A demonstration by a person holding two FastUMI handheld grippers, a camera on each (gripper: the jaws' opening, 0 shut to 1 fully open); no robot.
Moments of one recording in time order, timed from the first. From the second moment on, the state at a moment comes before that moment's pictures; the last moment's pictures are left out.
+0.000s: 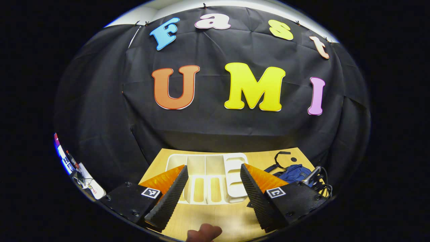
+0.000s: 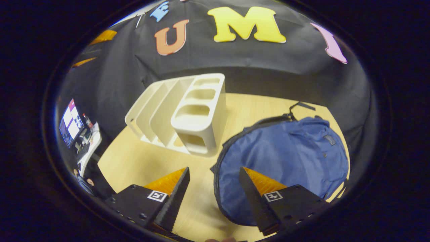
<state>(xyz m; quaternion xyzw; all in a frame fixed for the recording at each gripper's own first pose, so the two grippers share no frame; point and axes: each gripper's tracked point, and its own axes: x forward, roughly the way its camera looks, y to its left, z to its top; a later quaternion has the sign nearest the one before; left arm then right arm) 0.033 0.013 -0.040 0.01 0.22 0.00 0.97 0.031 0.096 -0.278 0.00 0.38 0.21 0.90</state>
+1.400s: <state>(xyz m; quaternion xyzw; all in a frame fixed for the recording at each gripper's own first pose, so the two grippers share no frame) 0.038 0.015 0.046 0.00 0.05 0.01 1.00 0.073 0.040 0.071 -0.02 -0.02 0.04 1.00</state>
